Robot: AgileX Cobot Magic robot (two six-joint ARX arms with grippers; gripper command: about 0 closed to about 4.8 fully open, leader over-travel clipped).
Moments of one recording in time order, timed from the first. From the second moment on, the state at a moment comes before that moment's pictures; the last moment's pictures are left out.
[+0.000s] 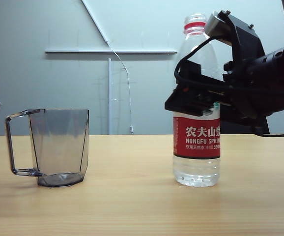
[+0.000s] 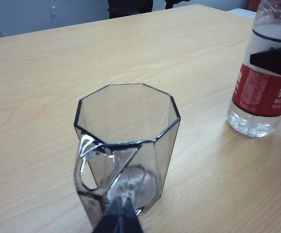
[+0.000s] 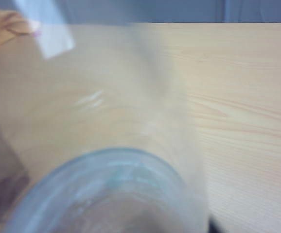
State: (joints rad) left arm -0.64 0.09 0.01 -0.09 -0.04 0.03; right arm 0.70 1.42 0.25 1.01 0.18 0.16
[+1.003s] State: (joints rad) left arm -0.53 0.01 0.01 -0.09 -0.04 0.03; right arm 0.72 1.42 0.57 0.59 0.12 -0.19
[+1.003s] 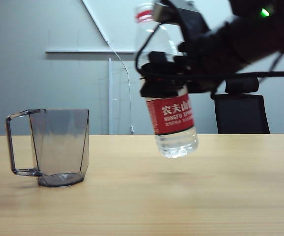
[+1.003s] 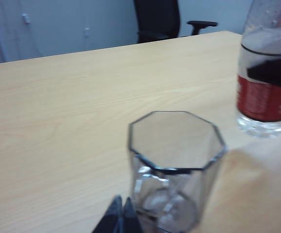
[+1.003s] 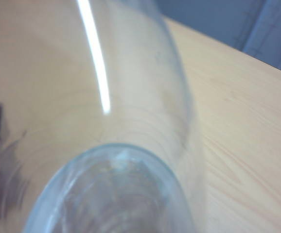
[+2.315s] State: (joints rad) left arm -0.41 0.00 0.01 -0.09 -0.04 0.03; right arm 0.80 1.61 0.83 0.40 0.23 -1.02
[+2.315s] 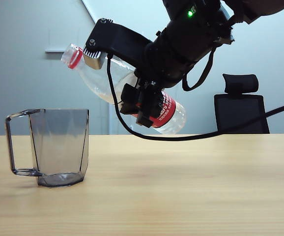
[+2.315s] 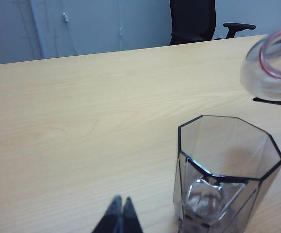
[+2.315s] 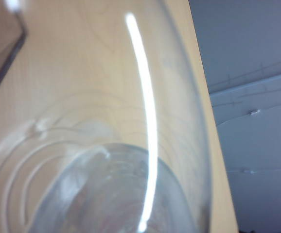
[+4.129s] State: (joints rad) left arm -0.41 0.00 0.01 -0.09 -0.04 0.03; right arm 0.80 1.70 0.88 0.55 0.42 -1.55
